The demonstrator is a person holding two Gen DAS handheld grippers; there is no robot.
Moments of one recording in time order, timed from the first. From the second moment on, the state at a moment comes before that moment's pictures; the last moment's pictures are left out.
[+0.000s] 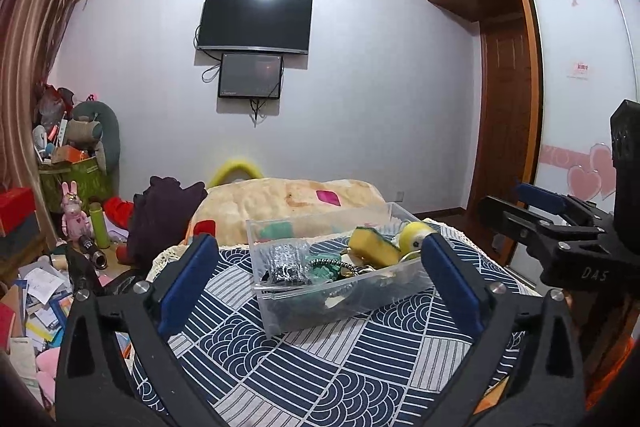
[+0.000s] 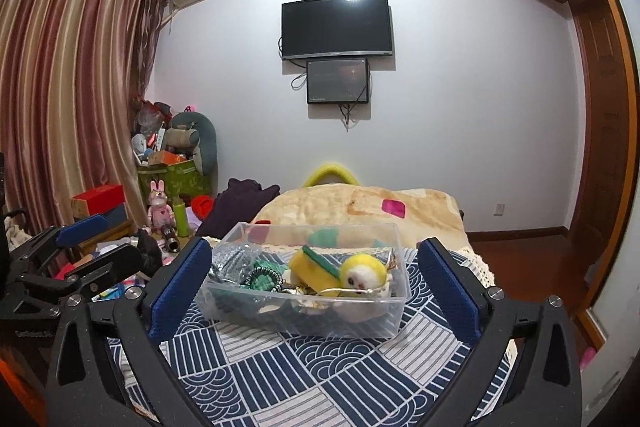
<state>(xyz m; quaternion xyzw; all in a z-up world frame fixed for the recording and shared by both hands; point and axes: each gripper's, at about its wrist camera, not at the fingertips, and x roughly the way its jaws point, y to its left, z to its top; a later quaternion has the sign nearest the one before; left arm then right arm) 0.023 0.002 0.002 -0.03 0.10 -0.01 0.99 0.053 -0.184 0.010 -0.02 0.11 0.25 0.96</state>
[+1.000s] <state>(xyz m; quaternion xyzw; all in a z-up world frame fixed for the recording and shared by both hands) 0.022 -0.002 -0.001 -0.04 0.10 -0.01 0.99 0.051 -0.190 0.011 -0.01 0.11 0.25 0.96</state>
